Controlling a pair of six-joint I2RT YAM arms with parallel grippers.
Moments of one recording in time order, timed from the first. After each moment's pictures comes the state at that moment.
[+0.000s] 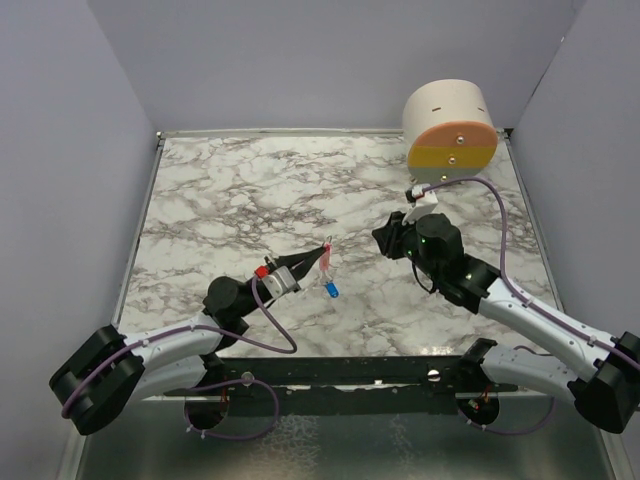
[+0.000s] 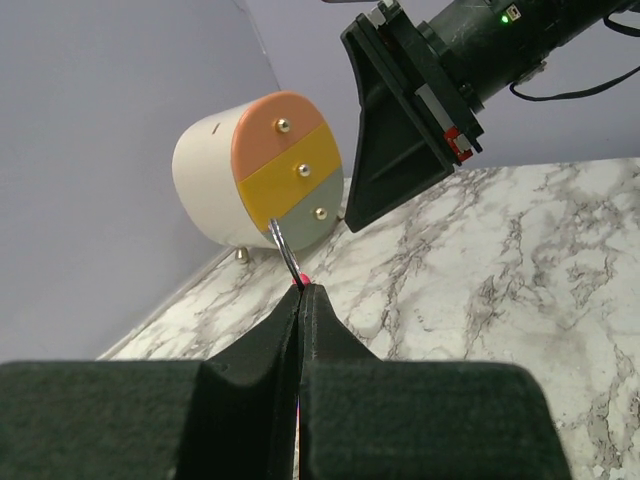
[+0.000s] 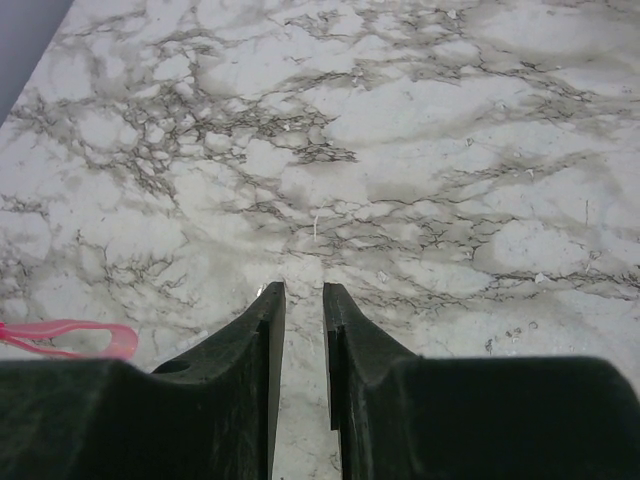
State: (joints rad) left arm -0.80 1.02 0.19 1.18 0.27 0.25; right arm 0.75 1.01 0.74 -0.07 0.25 0.39
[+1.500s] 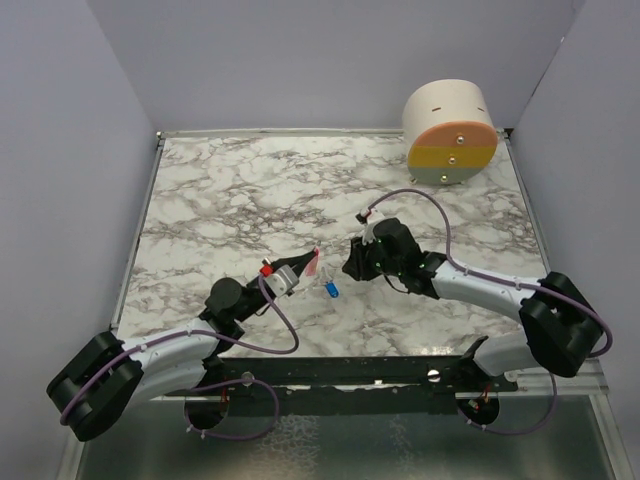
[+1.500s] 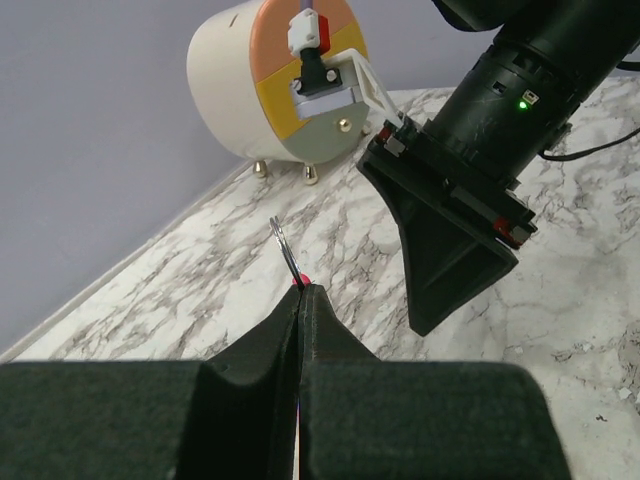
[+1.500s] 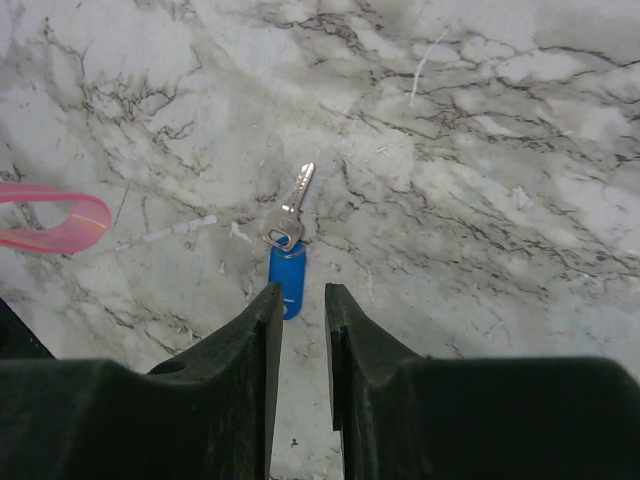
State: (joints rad) left arm -0.77 0.98 0.13 1.06 0.18 0.29; right arm 0.76 1.37 0.71 0.04 -0.08 0.37
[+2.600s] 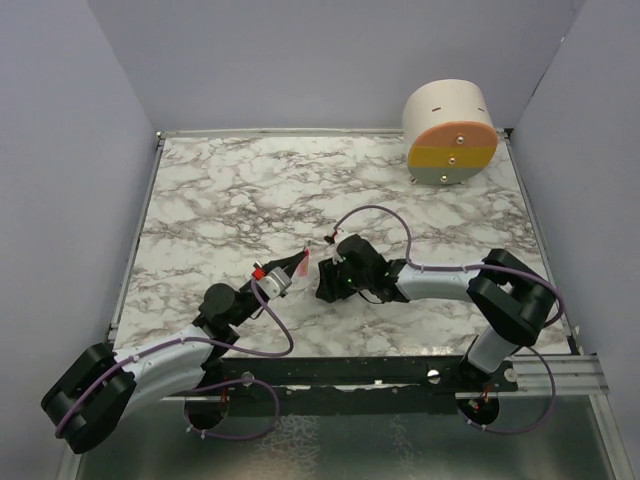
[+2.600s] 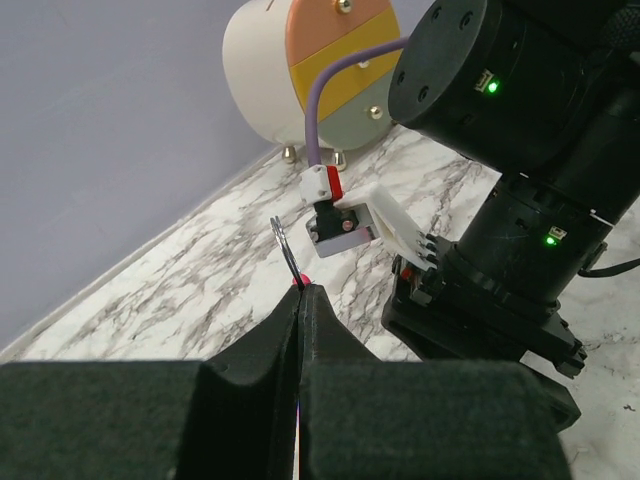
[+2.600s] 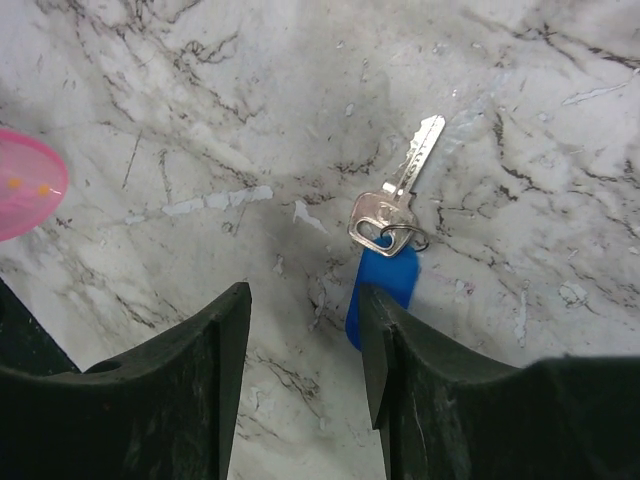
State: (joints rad) left arm -0.75 0.90 0.08 1.03 0.14 0.29; right arm 0.92 1.65 0.77 0.14 -0.11 0.47
